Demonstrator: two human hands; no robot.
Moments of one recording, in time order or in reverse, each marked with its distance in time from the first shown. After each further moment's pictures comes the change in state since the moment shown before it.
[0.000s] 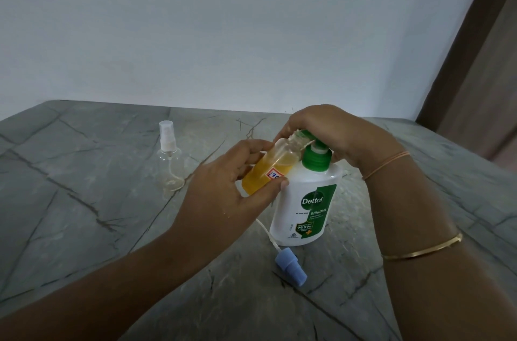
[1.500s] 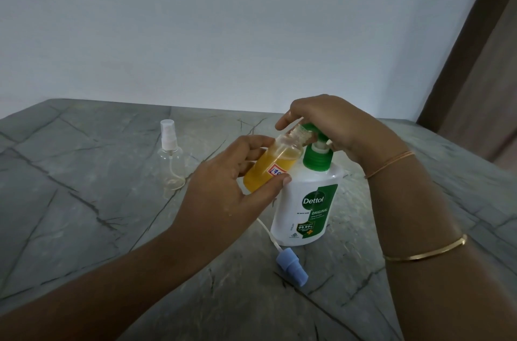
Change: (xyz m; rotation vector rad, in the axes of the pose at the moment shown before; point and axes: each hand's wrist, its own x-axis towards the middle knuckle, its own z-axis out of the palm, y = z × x) left_hand 0.003 0.005 0.001 -0.003 0.007 0.009; right_hand 0.003 0.005 -0.008 0.099 0.037 -0.047
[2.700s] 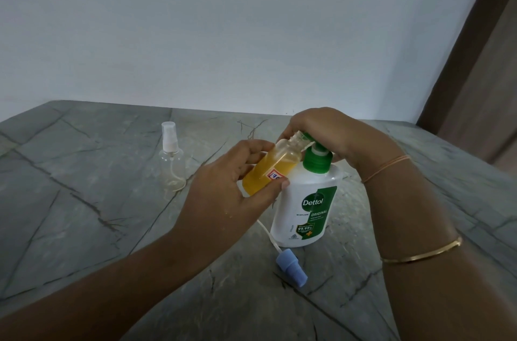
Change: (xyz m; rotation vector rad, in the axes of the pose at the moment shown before) left_hand -0.002 -0.005 0.000 0.004 0.010 0.001; right_hand -0.008 -0.005 0.007 -0.066 -0.037 0.081
